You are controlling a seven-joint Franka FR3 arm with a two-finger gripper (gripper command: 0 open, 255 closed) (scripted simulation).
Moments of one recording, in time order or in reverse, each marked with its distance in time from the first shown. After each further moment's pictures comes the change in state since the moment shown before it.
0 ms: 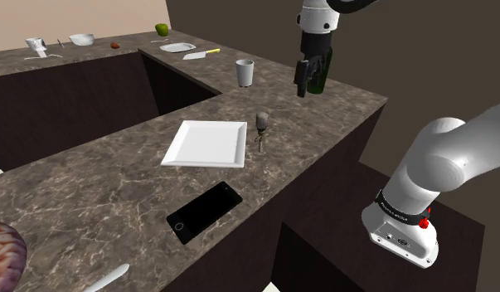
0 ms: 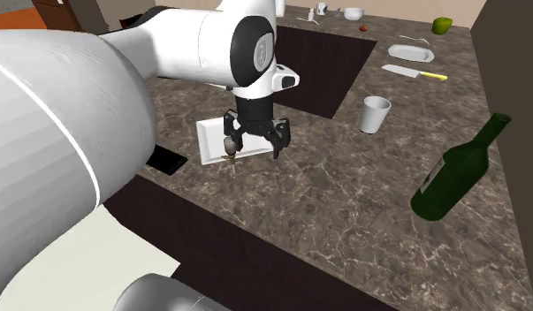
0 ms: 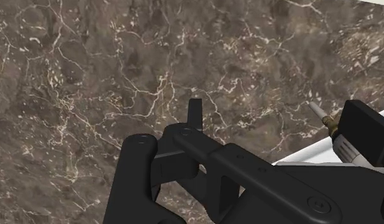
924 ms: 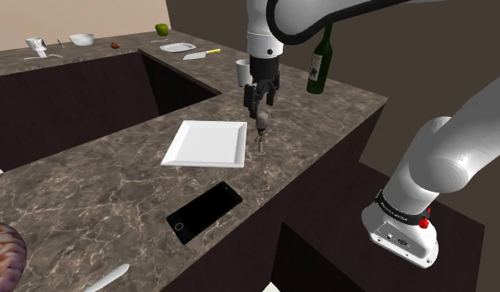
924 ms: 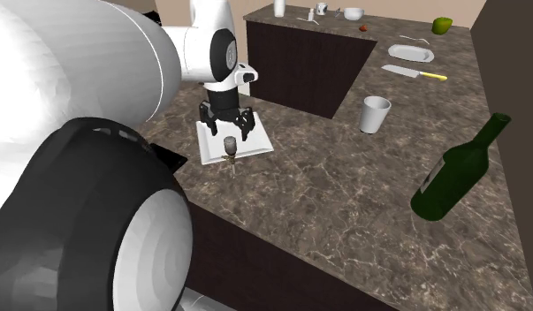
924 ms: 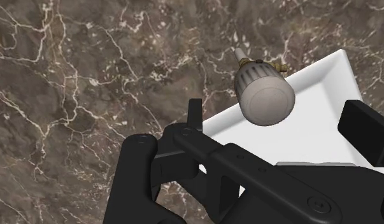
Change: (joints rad) arm 0.064 0.303 0.176 0.139 0.043 0.193 0.176
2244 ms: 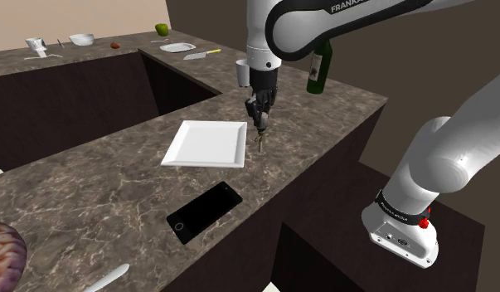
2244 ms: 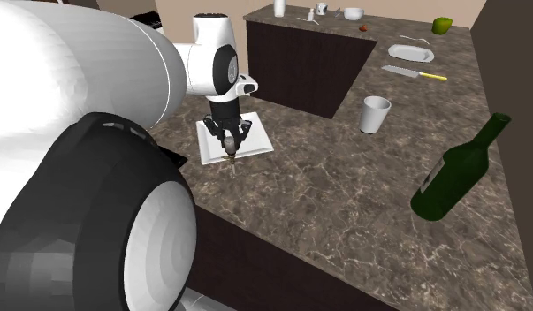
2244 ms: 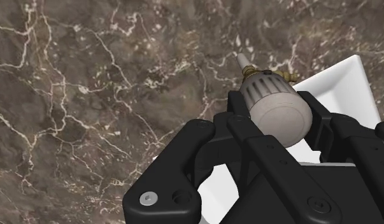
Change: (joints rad) arm 0.002 0.015 0.007 -0.060 0.000 0.076 0.003
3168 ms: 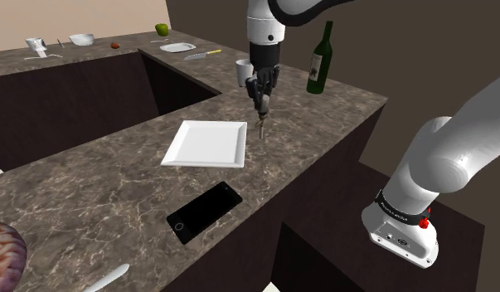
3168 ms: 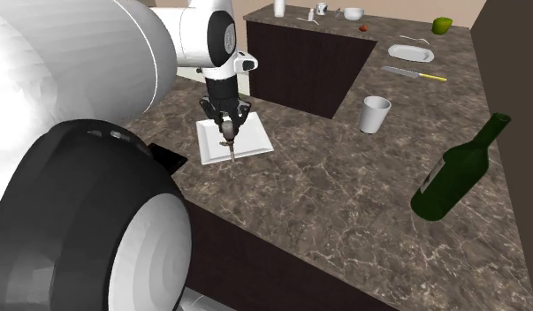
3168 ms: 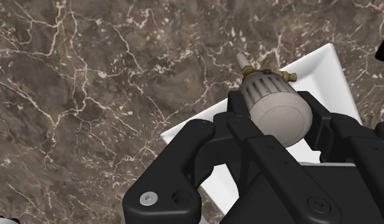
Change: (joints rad) arm -0.004 -0.021 -0.013 0.129 -0.002 -0.150 -0.005
